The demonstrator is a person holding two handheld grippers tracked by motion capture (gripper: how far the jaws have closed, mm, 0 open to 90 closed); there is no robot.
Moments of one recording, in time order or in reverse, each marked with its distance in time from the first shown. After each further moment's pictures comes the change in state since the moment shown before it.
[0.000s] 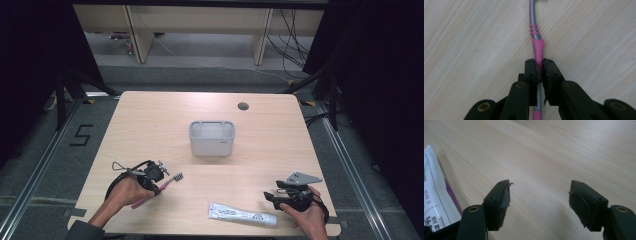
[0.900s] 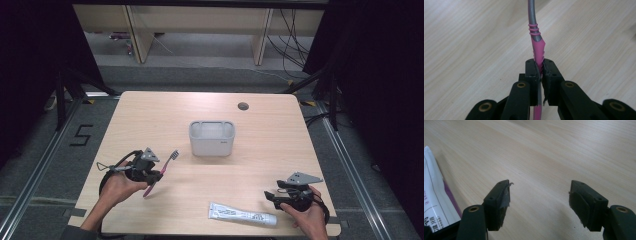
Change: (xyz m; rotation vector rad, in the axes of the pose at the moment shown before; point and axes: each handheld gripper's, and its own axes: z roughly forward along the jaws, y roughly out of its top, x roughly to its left) left arm 0.016 -0.008 -0.040 -0.350 -0.007 -0.081; right arm 0.000 -0.001 0.000 -0.005 0.006 0.029
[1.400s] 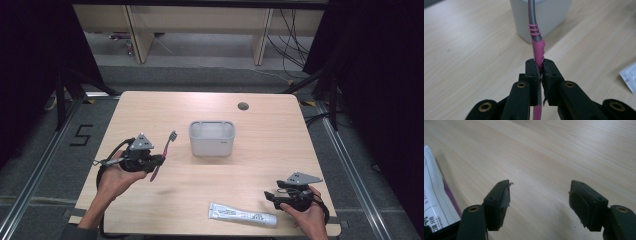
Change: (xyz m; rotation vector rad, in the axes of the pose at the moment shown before) left arm 0.002 0.024 -0.034 -0.253 0.029 -0.045; right arm -0.001 0.000 0.000 0.008 -0.012 -0.010
